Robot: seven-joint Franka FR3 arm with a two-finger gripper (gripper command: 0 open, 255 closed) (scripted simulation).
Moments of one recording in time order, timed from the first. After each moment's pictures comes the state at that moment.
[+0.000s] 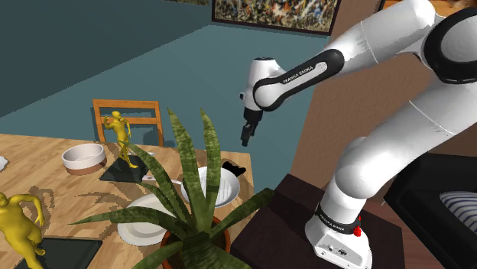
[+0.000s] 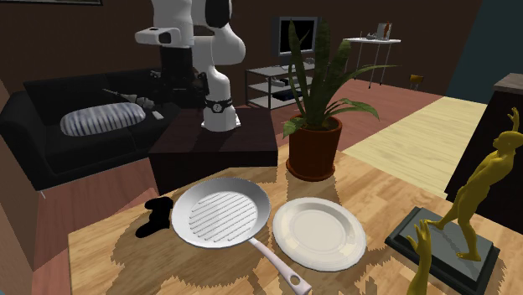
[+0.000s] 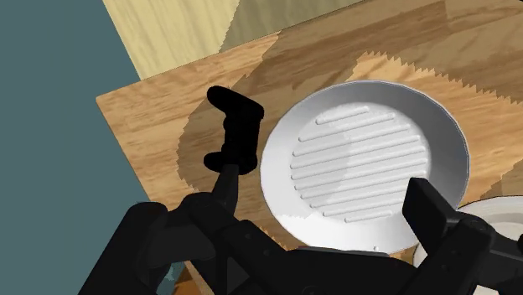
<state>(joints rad) -0.03 -0.42 -0.05 -2.66 -0.11 2.32 -0.26</state>
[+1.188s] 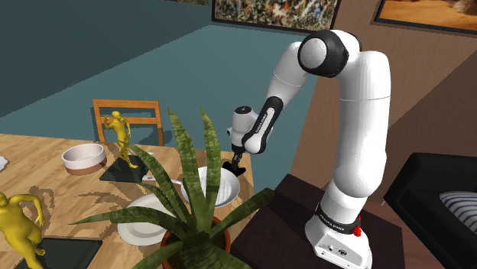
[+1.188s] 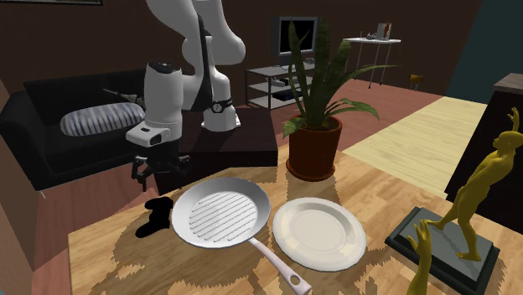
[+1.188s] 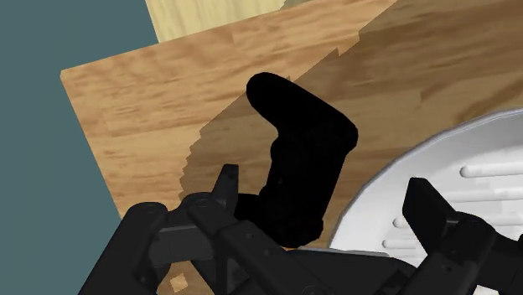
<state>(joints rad) -0.07 0.32 -0.15 -2.48 -0.50 2.91 -0.09</state>
